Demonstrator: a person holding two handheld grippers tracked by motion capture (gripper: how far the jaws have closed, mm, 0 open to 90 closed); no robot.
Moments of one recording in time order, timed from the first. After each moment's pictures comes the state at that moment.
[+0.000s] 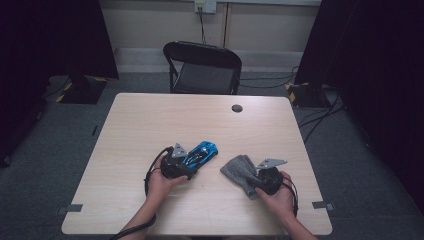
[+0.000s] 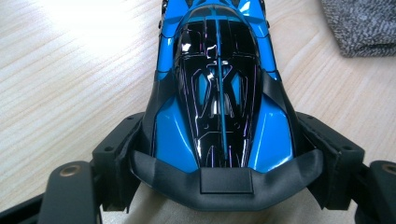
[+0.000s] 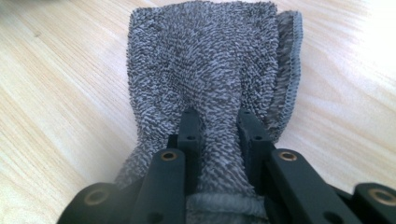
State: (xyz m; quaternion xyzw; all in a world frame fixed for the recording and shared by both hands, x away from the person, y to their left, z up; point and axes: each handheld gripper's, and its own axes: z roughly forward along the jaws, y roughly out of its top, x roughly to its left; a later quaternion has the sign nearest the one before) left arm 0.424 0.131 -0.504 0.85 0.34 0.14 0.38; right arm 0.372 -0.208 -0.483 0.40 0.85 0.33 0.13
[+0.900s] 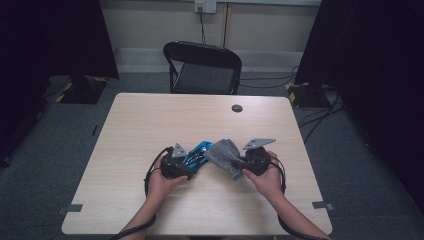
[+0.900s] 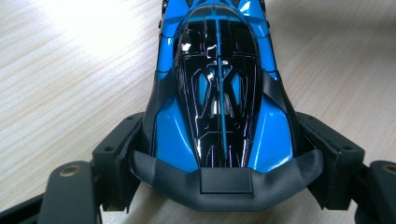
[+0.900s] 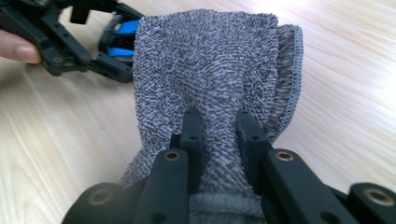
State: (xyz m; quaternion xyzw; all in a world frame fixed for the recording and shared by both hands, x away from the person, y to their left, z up) left arm 0.423 0.131 -0.504 0.85 0.34 0.14 0.38; right arm 0.410 -0.166 -0.437 0.34 0.85 0.38 0.10
